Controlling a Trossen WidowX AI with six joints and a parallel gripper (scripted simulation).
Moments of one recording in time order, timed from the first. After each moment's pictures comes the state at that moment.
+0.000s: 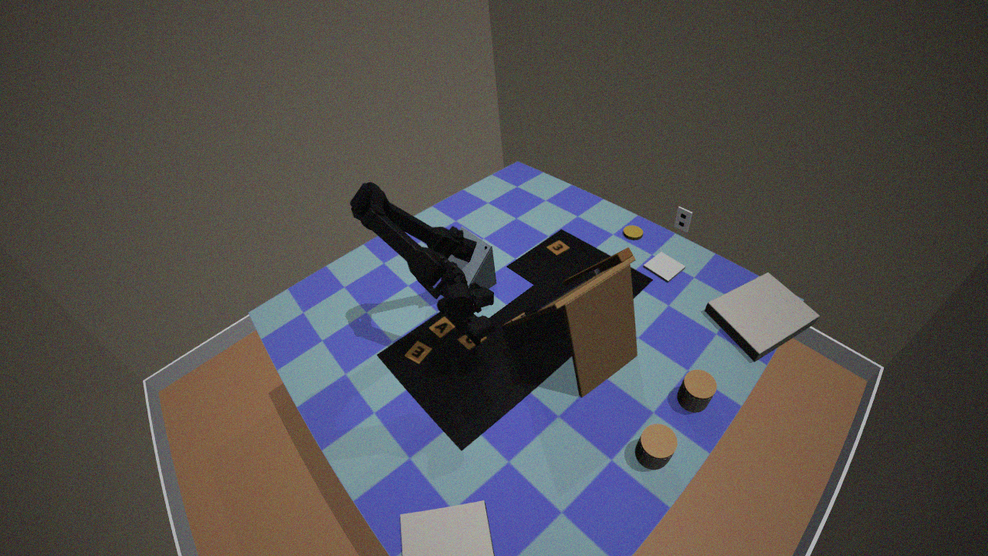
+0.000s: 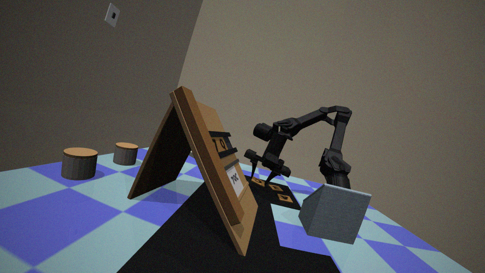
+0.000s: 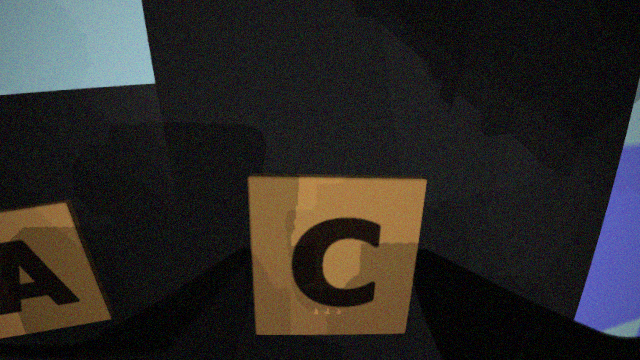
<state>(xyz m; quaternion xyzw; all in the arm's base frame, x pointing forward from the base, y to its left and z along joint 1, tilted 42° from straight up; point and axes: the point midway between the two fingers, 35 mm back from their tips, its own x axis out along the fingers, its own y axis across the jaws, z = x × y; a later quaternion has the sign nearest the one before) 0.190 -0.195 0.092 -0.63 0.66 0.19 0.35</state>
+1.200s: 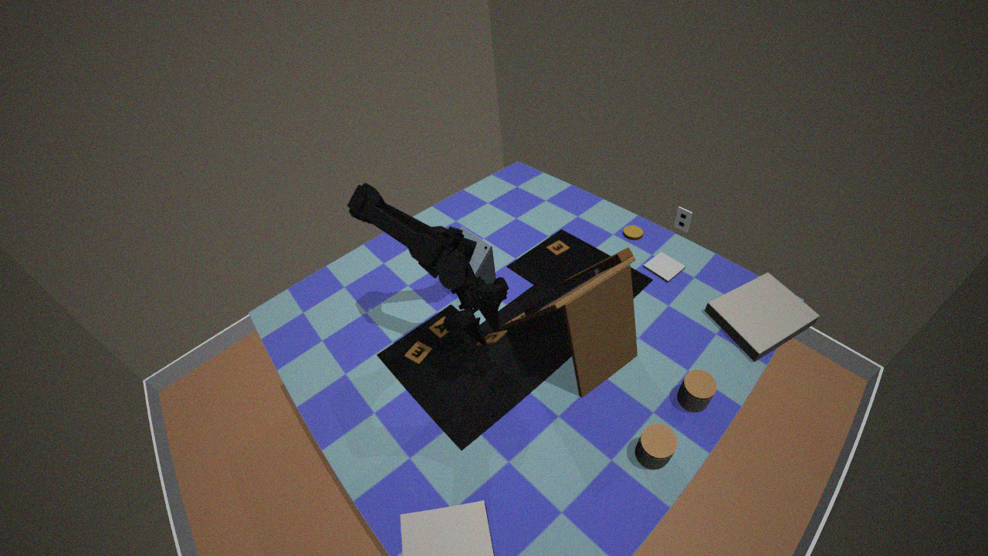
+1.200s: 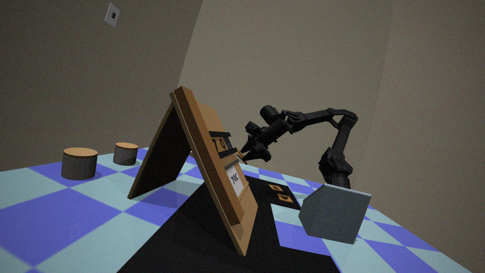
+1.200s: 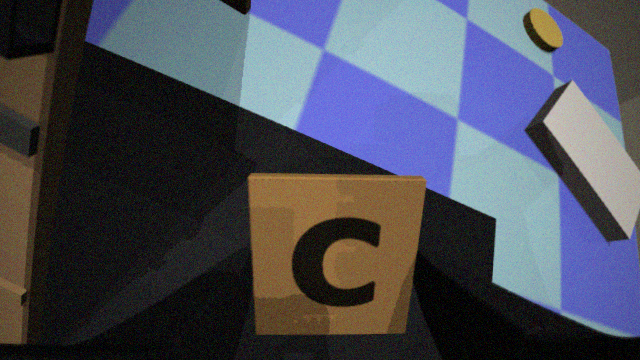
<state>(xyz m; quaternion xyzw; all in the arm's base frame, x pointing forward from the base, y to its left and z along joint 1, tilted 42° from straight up) 0.274 -0.157 0.146 -0.46 0.47 -0.18 0.73</state>
